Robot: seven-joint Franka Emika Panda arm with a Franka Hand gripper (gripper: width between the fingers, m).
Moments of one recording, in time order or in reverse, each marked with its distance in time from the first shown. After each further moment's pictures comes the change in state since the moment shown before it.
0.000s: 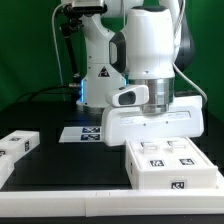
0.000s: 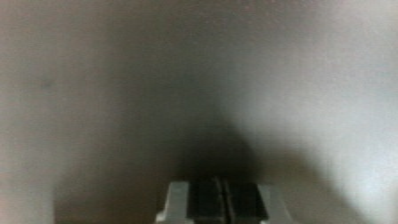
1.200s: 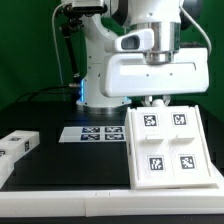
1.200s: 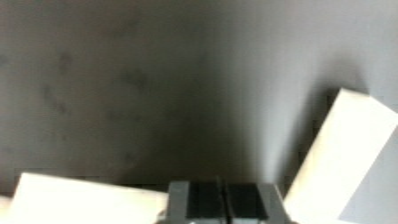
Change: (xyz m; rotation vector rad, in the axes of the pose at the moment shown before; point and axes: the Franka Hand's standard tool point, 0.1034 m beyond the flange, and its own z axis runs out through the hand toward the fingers) arm 0.040 0.007 -0.101 -0.028 0.019 -0.069
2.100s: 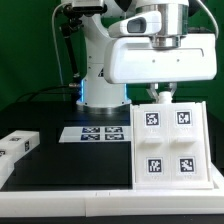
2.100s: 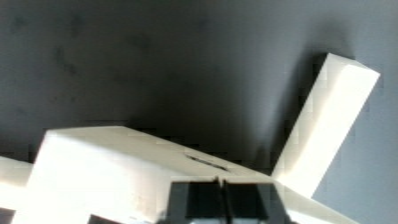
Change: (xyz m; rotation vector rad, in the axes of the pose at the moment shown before) arm 0.016 -0.002 -0.017 -0.003 -0.017 -0.013
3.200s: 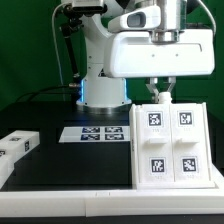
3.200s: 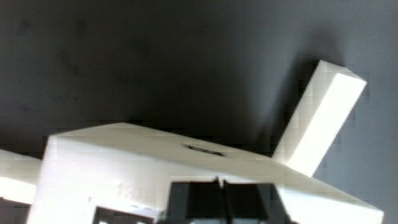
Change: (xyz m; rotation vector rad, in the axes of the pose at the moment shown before) arm -0.004 -0.004 -0.011 -0.002 0.011 -0.020
